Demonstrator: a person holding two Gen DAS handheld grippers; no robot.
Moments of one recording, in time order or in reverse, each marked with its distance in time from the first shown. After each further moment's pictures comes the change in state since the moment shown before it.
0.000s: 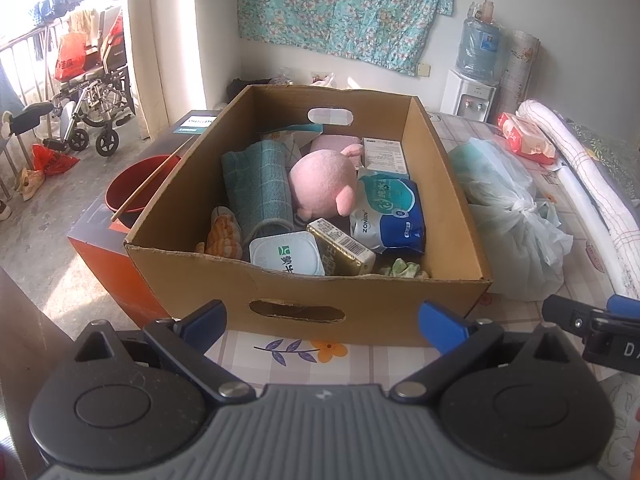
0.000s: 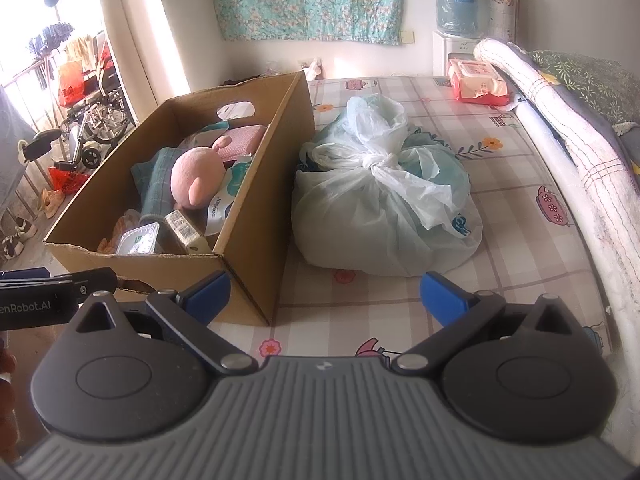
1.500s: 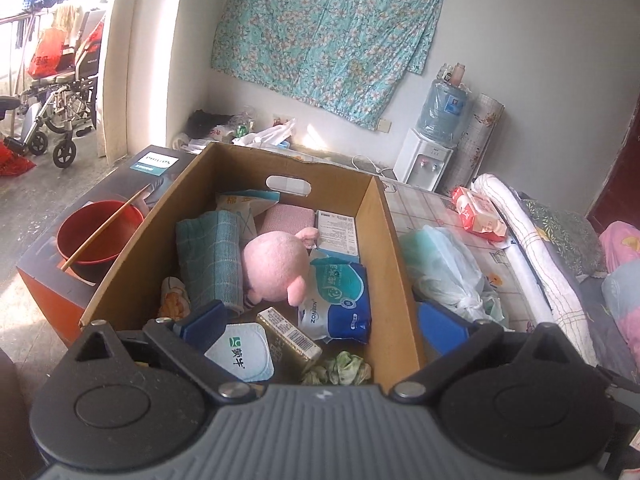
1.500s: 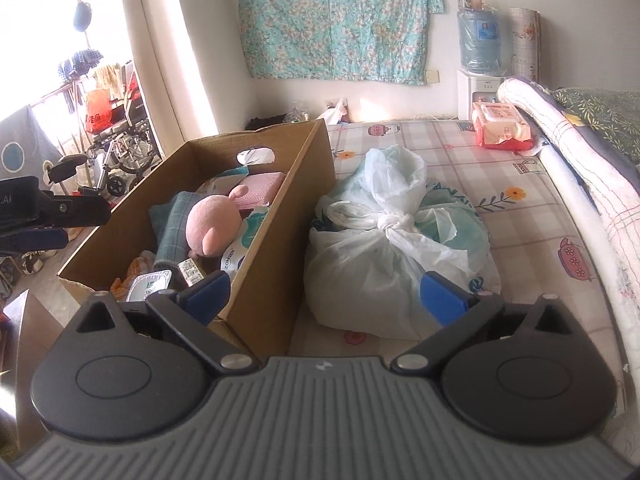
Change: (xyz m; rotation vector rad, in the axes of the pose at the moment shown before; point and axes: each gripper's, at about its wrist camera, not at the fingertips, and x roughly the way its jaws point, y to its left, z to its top) left arm -0.004 0.010 0.053 -0.099 -0.132 -0.190; right arm 0.002 -0.008 0.023 -0.022 -0.132 0.069
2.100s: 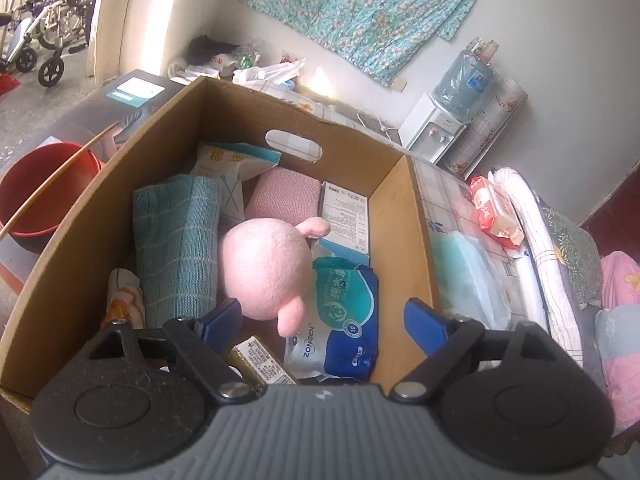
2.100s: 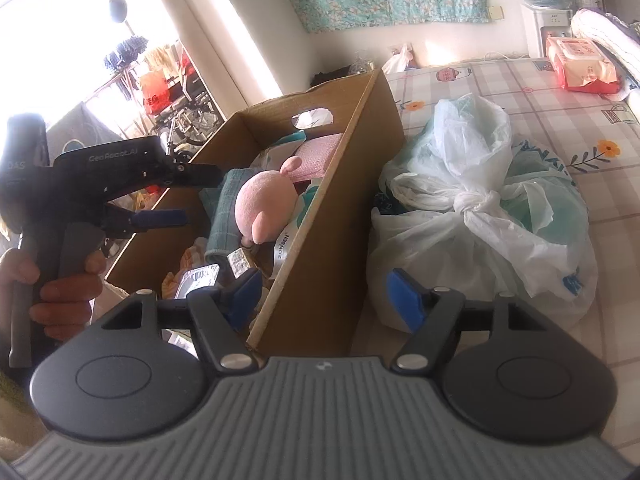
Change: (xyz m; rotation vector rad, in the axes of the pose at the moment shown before) left arm 0.105 0.030 0.046 -0.150 0.163 -0.072; right arm 0.062 -0.013 0.024 0.088 0.158 0.266
